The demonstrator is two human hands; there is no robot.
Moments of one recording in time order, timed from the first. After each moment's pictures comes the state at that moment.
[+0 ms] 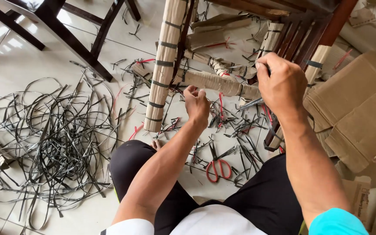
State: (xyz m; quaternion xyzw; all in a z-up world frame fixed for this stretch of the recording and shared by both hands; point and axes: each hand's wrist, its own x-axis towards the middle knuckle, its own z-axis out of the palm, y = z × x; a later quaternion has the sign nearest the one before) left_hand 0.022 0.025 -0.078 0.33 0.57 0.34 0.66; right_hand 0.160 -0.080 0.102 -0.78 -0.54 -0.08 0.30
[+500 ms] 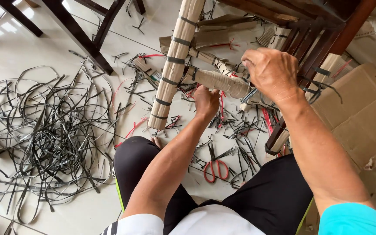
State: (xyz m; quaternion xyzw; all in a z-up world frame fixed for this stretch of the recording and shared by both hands) left_hand 0.050 0.049 -0.132 0.59 0.52 0.28 0.55; right_hand 0.157 -0.023 0.101 -0.77 -0.63 -0.09 0.09
